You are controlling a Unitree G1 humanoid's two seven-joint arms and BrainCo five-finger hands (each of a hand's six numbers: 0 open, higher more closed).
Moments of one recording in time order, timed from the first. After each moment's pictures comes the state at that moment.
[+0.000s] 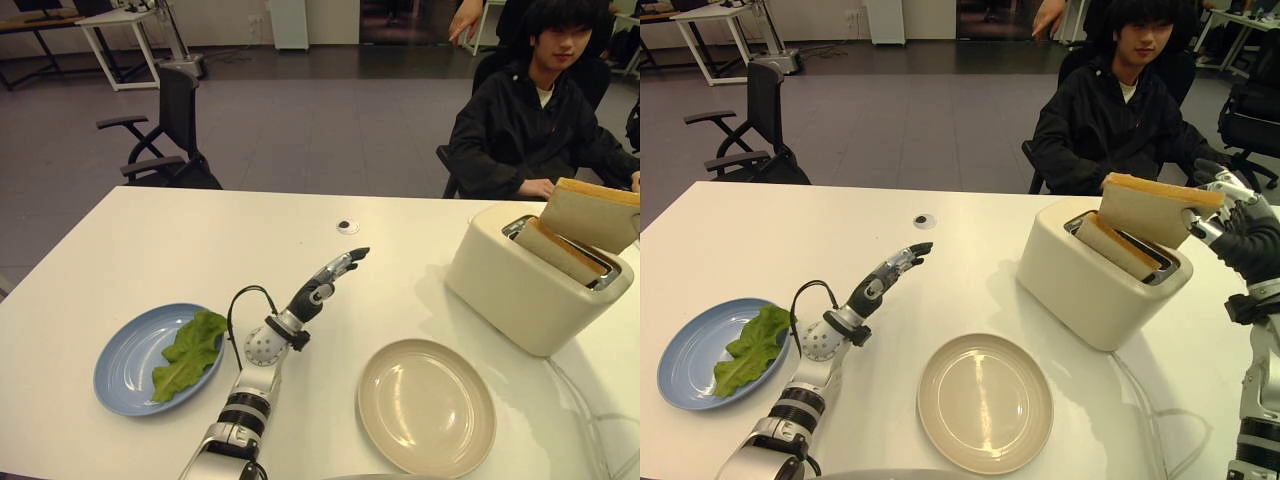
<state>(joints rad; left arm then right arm) -0.27 0.13 -0.10 0.56 -0.06 -0.75 -0.49 -0.01 -0.78 -0.53 0.02 0.44 -0.22 0.51</state>
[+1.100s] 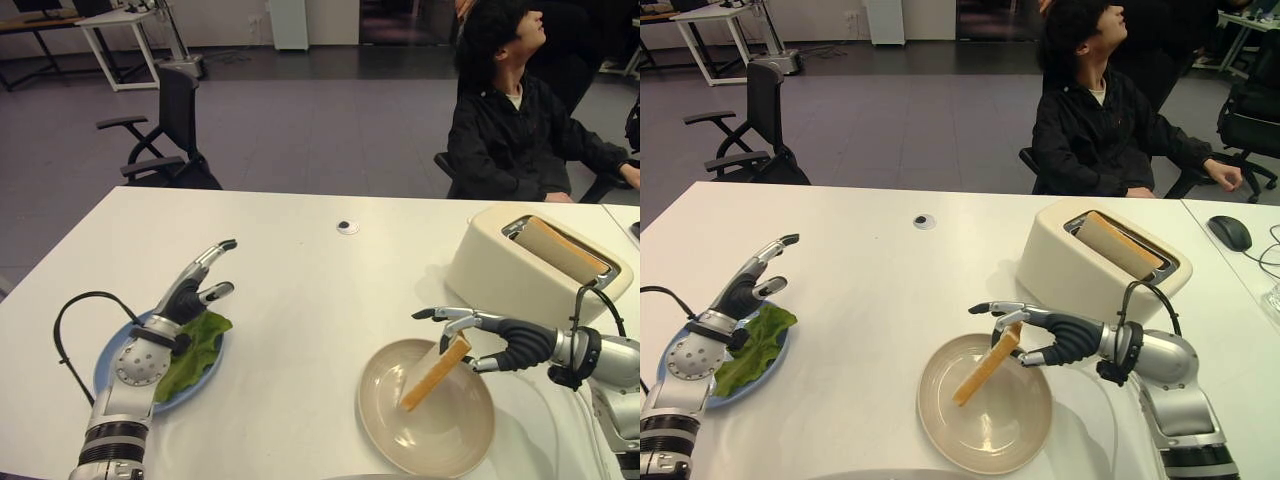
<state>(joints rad) -0.07 0.60 0.19 0.42 0.22 -0.68 -0.16 0.08 -0.66 -0.03 -0.17 0.23 -0.42 1.01</state>
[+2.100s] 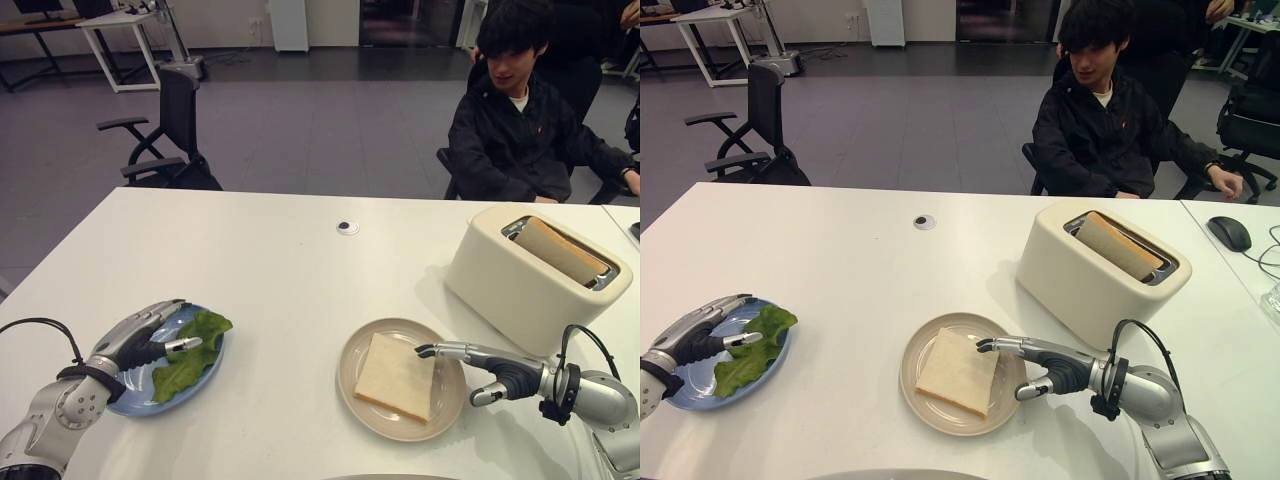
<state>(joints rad) 0.19 0.88 0.13 0.43 0.48 -0.53 -0.08 0.22 -0.73 0.04 -0.09 -0.02 -0.58 0.80</state>
